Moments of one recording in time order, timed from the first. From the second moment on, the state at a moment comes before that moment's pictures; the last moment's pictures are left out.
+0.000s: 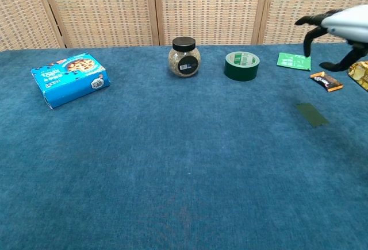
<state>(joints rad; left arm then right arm) -0.08 -1.09 -0.07 -1.55 1.46 1.47 -0.18 0.70 -1.39 0.24 -1.13 -1.44 0.84 -0.13</state>
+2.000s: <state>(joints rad) -0.13 -1.12 -0.09 -1.54 1.37 1.37 -0.13 0.83 -1.55 0.11 -0.92 -1.24 0.55 -0.32</state>
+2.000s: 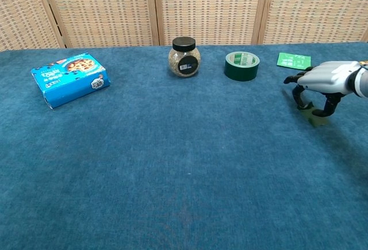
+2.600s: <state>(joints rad) -0.13 -1.12 -0.09 -1.54 1.37 1.37 -0.13 0.81 -1.54 0.11 -0.96 -1.24 0.66 -0.35</state>
